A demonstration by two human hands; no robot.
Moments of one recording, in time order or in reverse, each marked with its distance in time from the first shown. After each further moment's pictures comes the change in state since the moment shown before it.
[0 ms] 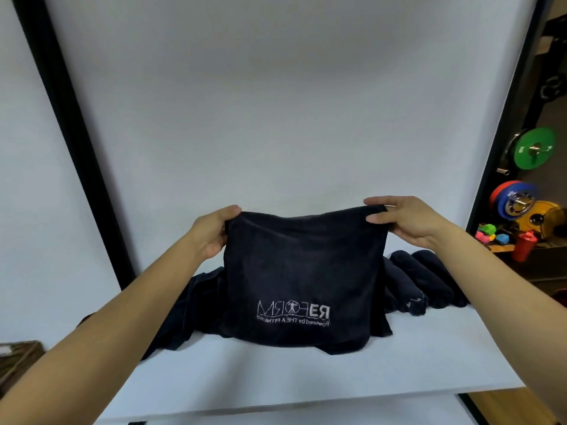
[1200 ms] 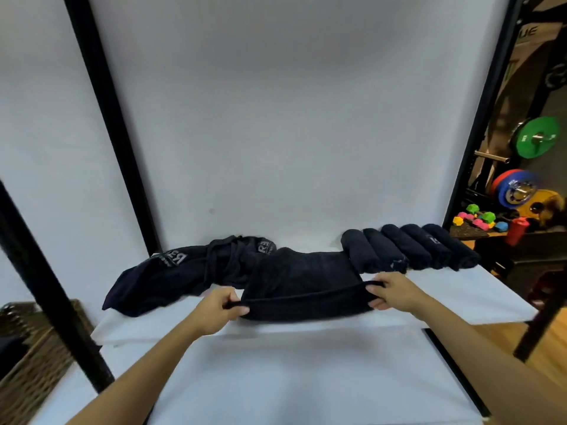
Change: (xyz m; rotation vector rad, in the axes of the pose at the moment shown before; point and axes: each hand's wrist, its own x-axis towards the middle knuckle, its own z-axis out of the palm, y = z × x) left_hand -0.153 -0.162 -0.095 0.943 -0.215 0.113; right_hand -0.137 0.154 0.009 -0.504 -0.014 0.239
